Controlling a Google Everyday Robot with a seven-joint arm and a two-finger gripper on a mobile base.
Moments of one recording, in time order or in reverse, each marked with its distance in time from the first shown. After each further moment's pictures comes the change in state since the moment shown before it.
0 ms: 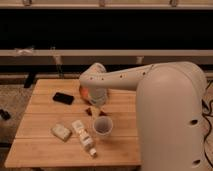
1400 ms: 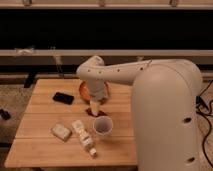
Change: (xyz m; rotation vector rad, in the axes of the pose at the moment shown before) arm -0.009 -0.014 -0.036 -0.005 0.038 -0.009
